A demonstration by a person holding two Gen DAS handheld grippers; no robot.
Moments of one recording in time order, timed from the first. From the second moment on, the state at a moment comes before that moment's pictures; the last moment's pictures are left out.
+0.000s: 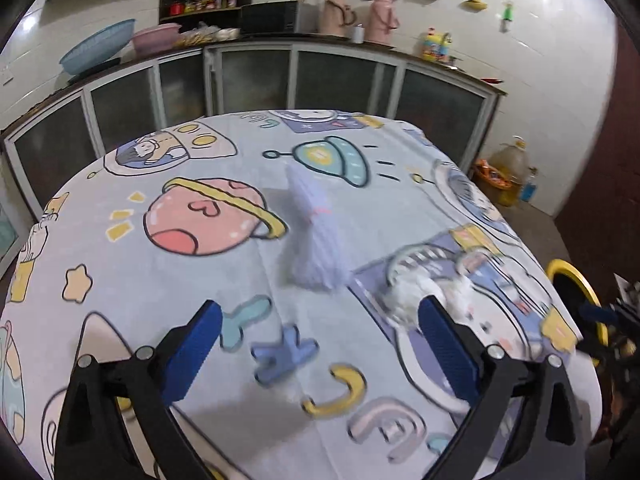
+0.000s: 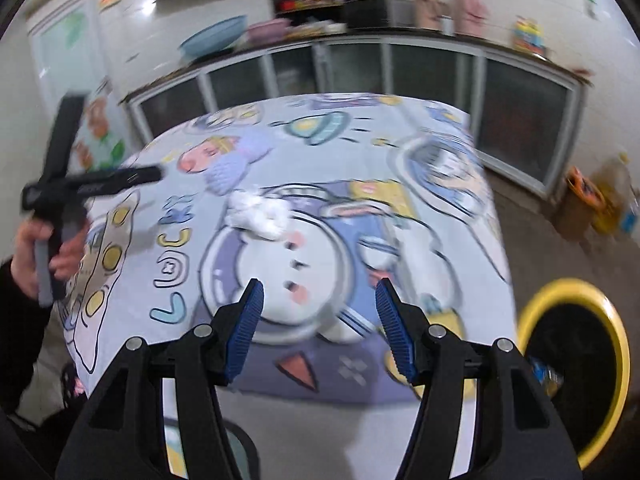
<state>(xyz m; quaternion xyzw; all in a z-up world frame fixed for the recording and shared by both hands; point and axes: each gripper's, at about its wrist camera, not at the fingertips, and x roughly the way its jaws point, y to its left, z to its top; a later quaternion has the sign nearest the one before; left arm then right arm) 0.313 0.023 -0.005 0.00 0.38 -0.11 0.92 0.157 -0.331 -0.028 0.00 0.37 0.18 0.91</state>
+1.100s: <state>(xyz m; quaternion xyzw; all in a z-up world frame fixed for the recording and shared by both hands) 0.465 -0.002 -0.075 -0.01 0.45 -0.03 0.89 0.288 -0.219 -0.081 -0.10 0.43 0.23 0.87</state>
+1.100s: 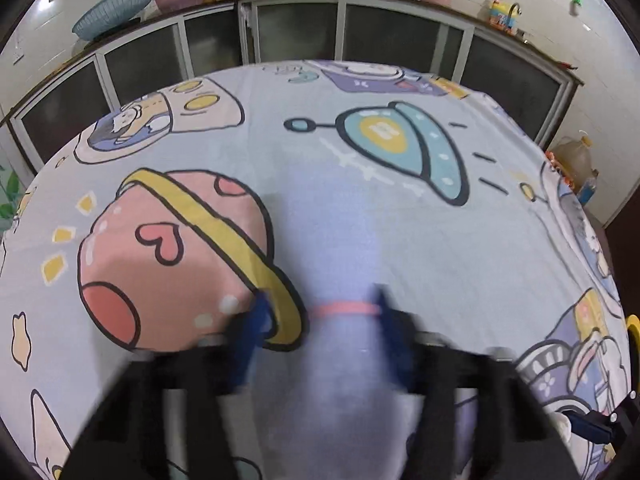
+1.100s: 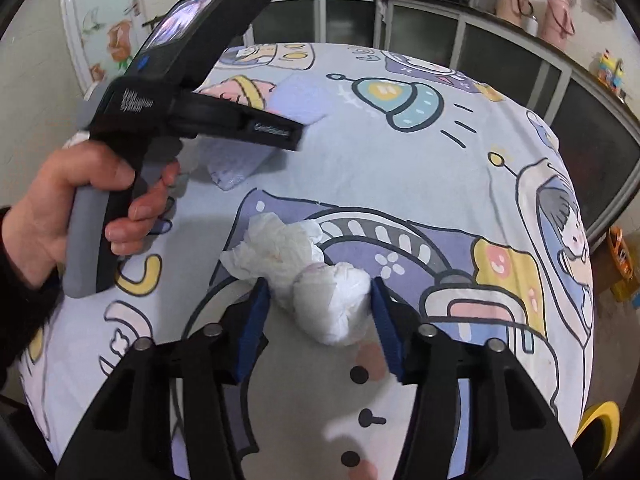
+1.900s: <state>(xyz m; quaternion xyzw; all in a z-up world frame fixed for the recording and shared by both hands) 0.301 0.037 0.000 -0.02 0.37 -0.07 0.92 0.169 -0.281 -0.024 0.01 0.41 0.22 0.89</state>
